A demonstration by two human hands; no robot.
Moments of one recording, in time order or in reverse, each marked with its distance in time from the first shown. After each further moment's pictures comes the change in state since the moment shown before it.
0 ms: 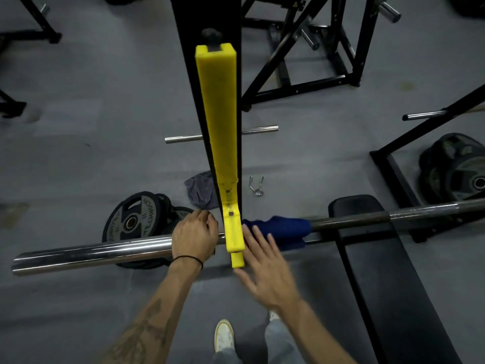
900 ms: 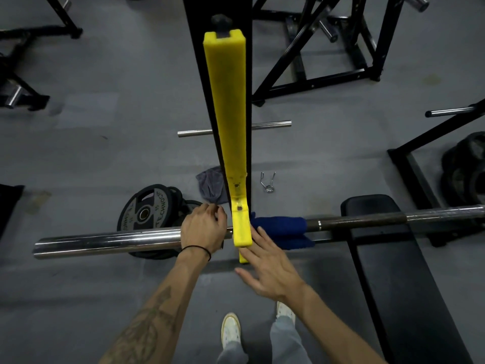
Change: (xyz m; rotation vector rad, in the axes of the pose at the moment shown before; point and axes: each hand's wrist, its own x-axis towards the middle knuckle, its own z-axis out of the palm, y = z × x) left_hand 0.003 0.004 -0.005 0.060 -0.100 -0.072; right_hand 0.014 0.000 -0.008 0.103 -0.011 -0.267
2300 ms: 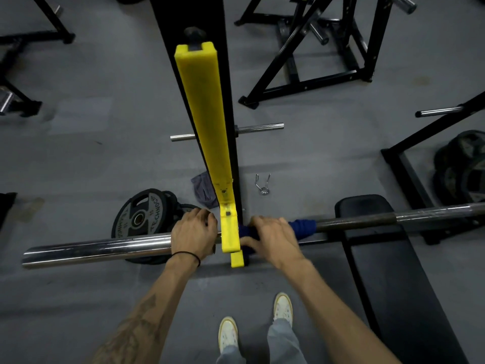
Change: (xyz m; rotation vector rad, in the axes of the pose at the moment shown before) left_hand -0.002 0.000 -0.003 -0.025 0.009 0.013; right_hand 0.045 0.036 -0.048 0.025 -0.315 0.523
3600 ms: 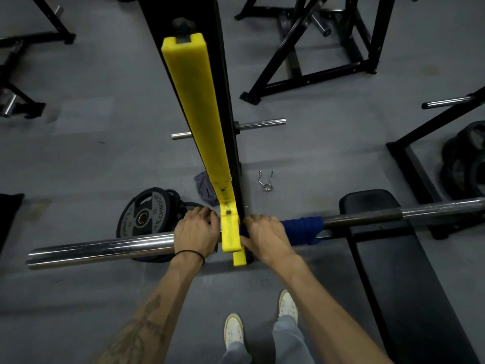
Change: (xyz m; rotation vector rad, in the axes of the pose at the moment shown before) left_hand 0.000 0.011 -0.010 0.046 -0.043 -0.034; right_hand 0.008 -0.022 -0.003 -0.104 -0.075 -0.086
